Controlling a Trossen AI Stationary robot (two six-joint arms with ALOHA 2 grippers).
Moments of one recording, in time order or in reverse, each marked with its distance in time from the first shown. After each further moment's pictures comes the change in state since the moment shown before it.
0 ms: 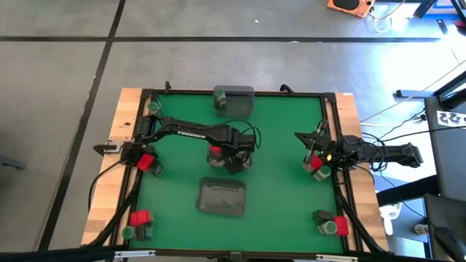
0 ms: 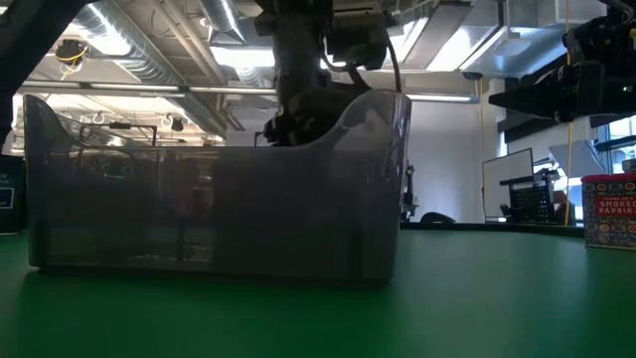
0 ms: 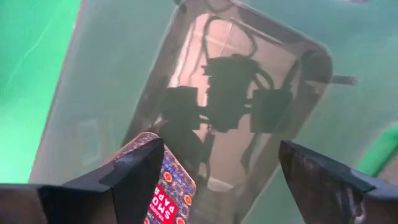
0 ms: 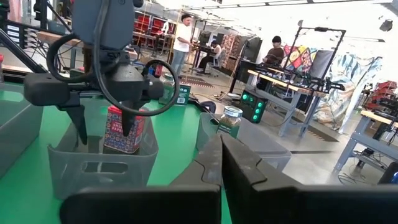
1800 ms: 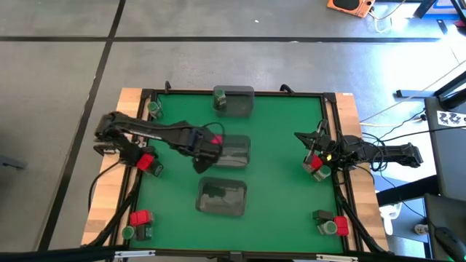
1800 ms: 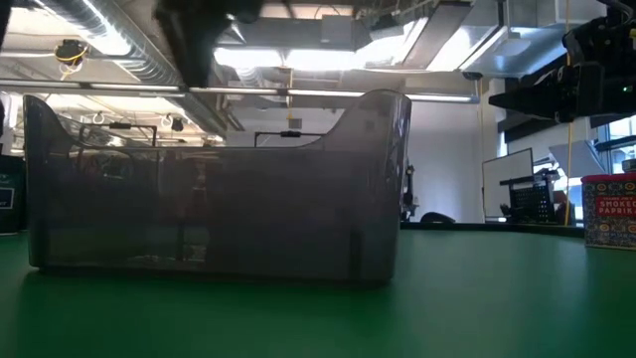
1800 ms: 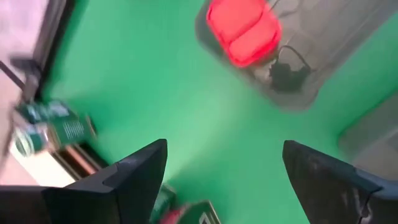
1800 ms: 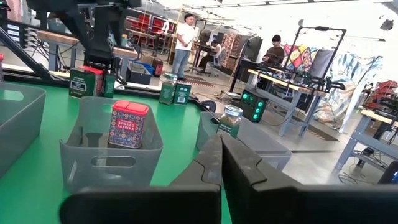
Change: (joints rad) left arm -0.192 -0.418 -0.101 -0.533 -0.206 -0.470; right arm 0.000 0.000 0.000 -0.003 0.000 0.004
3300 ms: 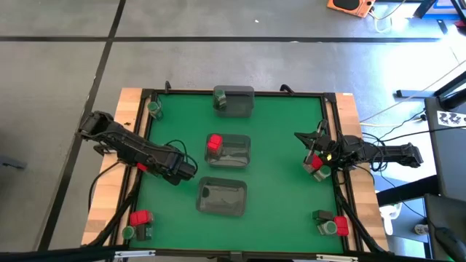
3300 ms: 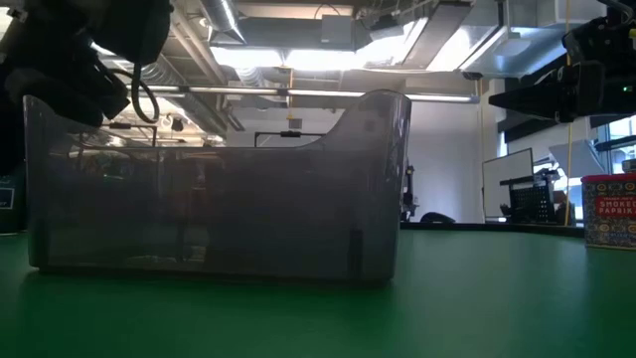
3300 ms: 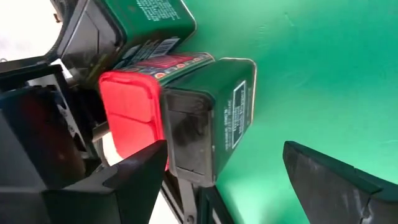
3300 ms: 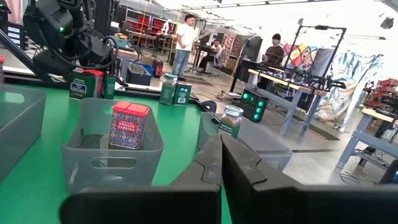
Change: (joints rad) left arm -0.143 -0.165 -0.660 0.124 0.394 -0.610; right arm 0.000 0.000 0.000 0.000 0.000 0.007
